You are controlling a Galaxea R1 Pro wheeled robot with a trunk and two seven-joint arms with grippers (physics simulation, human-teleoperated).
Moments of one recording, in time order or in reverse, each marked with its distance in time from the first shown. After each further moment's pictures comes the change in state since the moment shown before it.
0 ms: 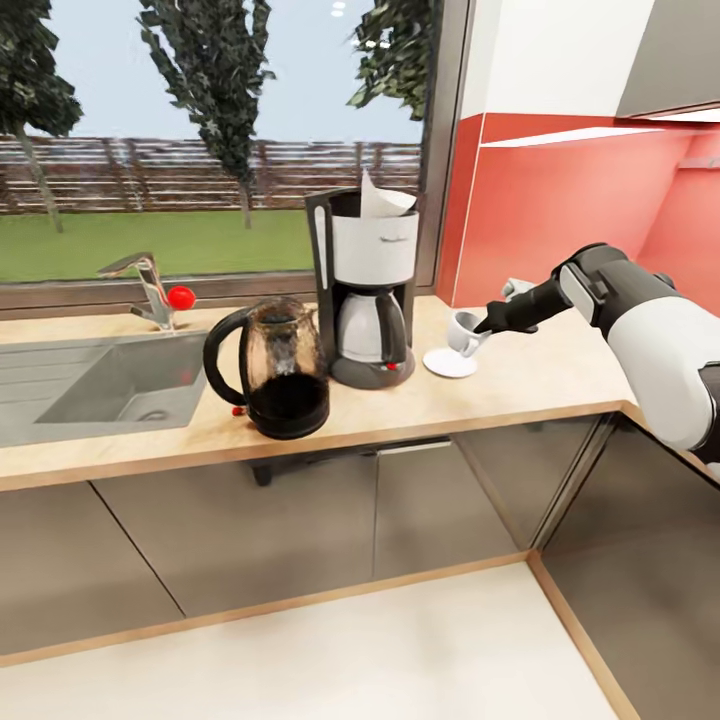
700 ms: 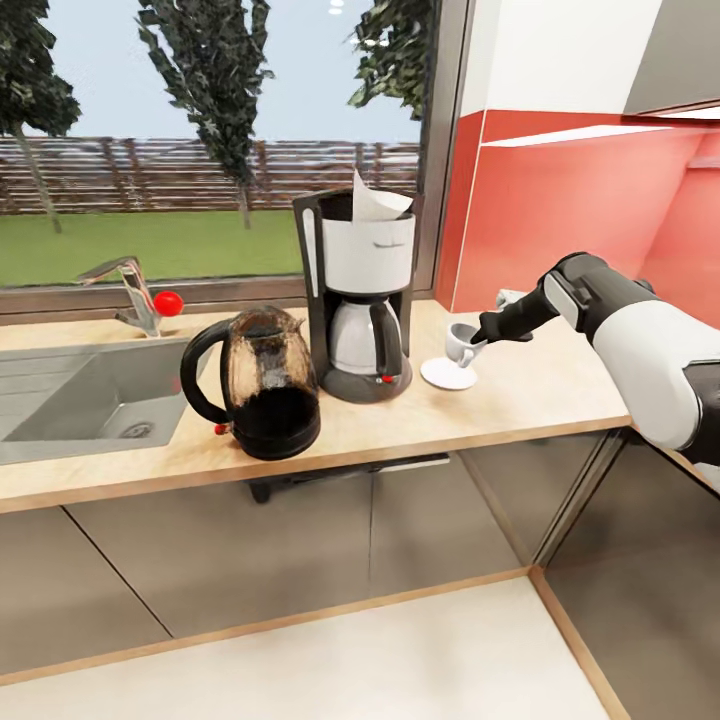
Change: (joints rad) left arm 0.000 0.000 0.000 0.000 0.001 0.000 0.000; right arm 0.001 0.035 -0.001 0.049 -0.002 -0.003 -0.101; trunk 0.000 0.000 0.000
